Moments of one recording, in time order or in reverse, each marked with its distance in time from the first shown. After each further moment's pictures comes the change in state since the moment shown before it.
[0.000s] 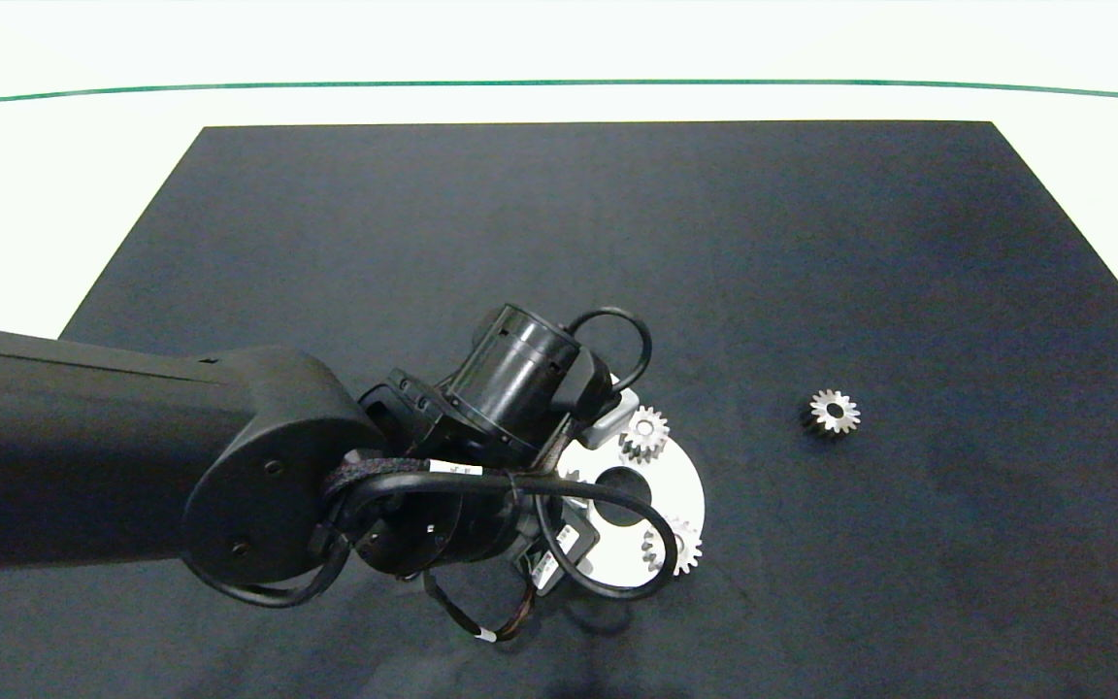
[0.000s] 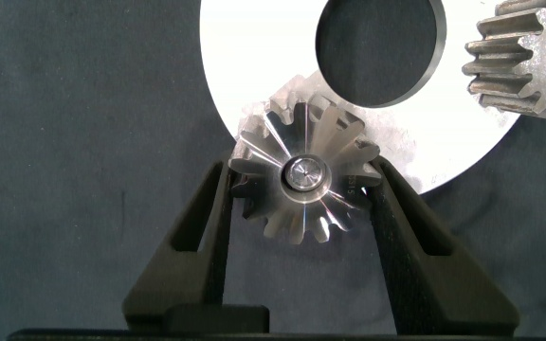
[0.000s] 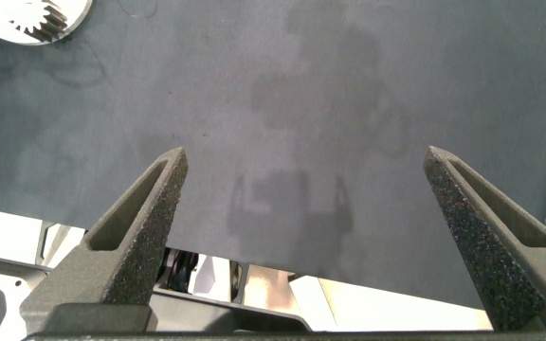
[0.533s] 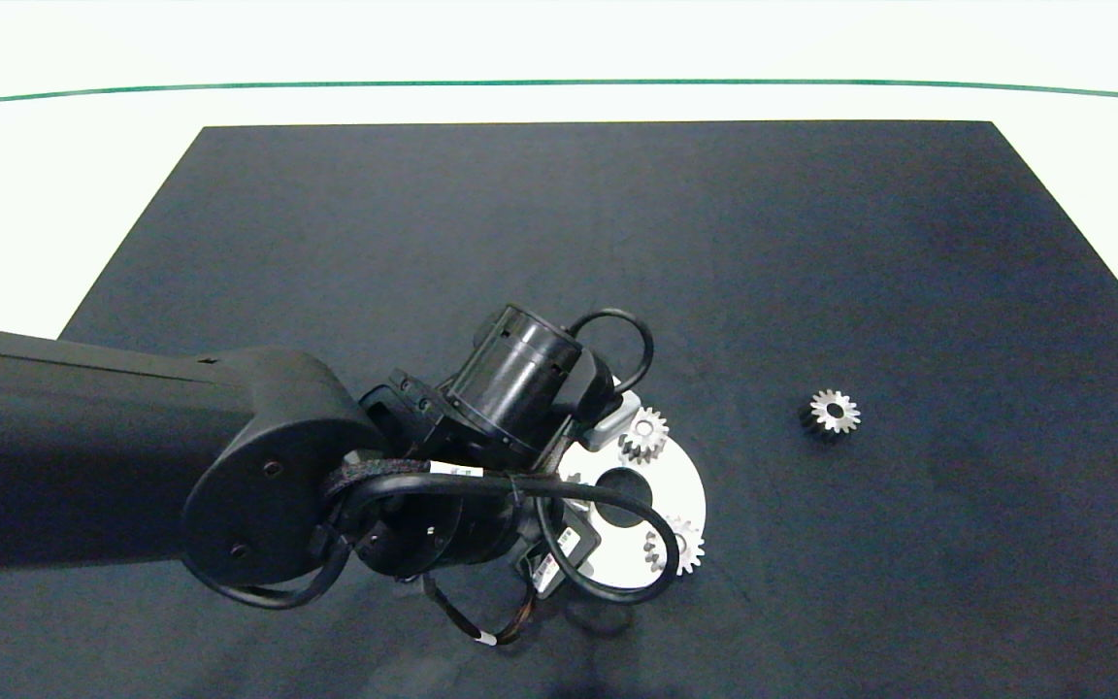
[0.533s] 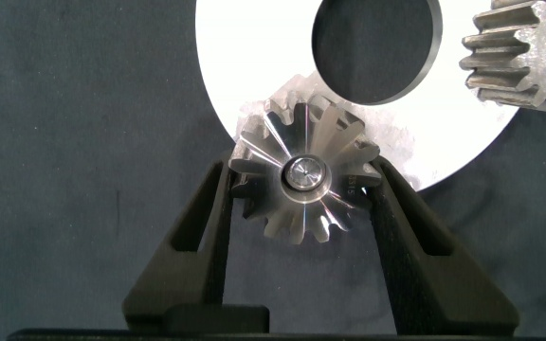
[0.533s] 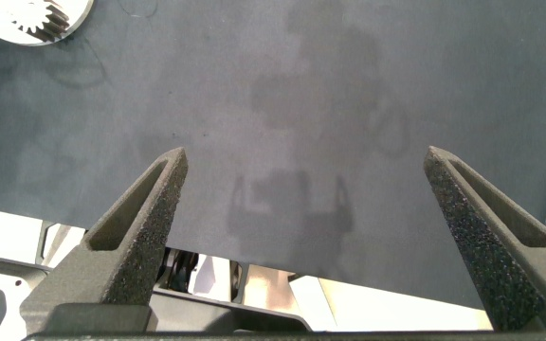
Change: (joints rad) left arm -0.005 -0.003 -0.001 0.006 -0.002 0.000; right arm 0.000 -0.001 0.001 0.000 0.000 0.000
